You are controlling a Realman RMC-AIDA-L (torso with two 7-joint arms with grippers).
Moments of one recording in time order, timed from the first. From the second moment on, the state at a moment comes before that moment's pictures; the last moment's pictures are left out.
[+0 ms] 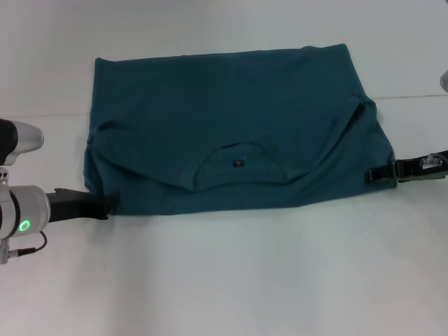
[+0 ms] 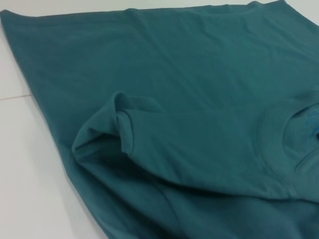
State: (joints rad) left arm -0.60 -2.16 0.91 0.76 2.33 0.87 -2.04; right arm 0.74 1.96 -0.76 -0.59 -2.59 -0.96 2.45
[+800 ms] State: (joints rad) left arm -0.60 -2.16 0.91 0.76 2.32 0.87 -2.03; right arm 0.75 1.97 -0.76 -0.58 -2.65 -0.95 2.45
